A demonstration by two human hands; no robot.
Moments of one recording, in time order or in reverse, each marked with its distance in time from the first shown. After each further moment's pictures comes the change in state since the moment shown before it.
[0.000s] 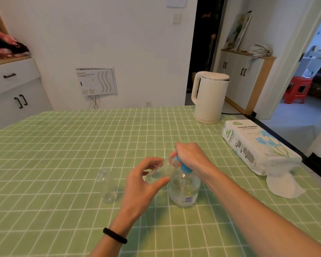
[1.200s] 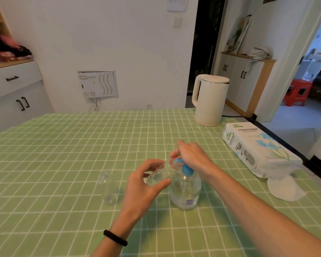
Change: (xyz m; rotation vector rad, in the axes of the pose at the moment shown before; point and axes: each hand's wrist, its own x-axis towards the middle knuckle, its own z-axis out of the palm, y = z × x) left_hand 0.000 0.001 -0.001 0.009 0.005 0.010; right_hand -0.006 -0.004 -0.007 -0.005 -0.014 -0.103
